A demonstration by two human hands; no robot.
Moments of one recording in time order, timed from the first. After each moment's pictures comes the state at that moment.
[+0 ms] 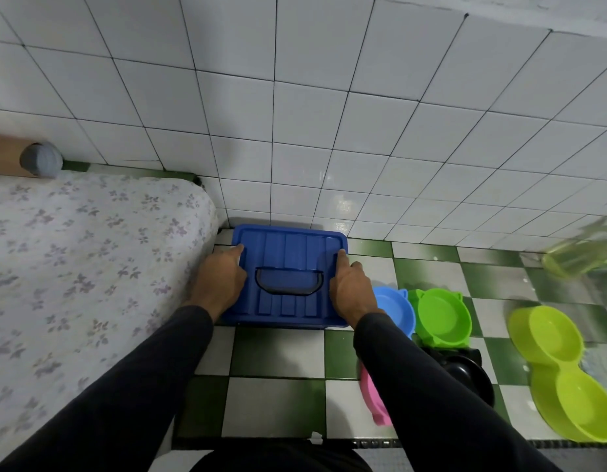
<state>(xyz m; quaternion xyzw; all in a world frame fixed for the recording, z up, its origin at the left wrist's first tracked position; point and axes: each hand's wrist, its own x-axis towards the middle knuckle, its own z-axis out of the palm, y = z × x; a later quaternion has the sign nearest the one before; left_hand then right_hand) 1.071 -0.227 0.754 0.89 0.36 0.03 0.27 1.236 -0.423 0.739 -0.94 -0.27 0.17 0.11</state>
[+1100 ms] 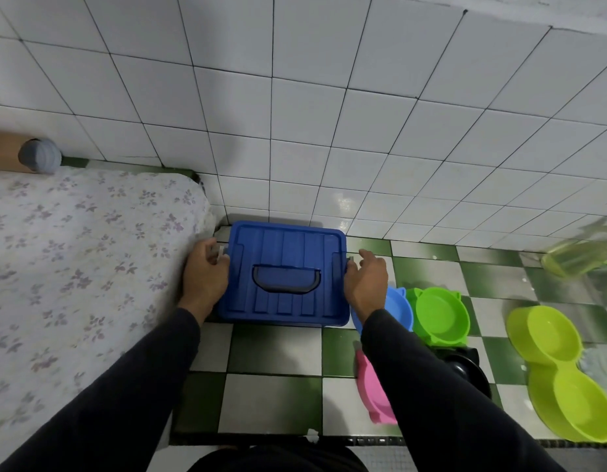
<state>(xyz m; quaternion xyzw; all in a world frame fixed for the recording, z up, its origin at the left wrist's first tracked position) 1.063 -0.224 0.733 0.68 0.49 0.21 0.50 1.251 -0.436 0.743 -0.92 -0.09 0.12 0.36</state>
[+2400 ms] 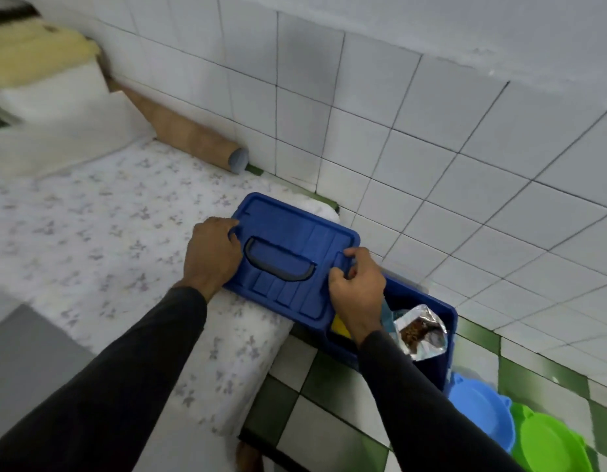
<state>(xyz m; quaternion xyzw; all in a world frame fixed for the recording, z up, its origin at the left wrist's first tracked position) 0.912 -0.127 0.831 0.76 0.57 0.24 0.21 1.118 -0.281 0.809 -0.76 -0.40 0.11 0.50</state>
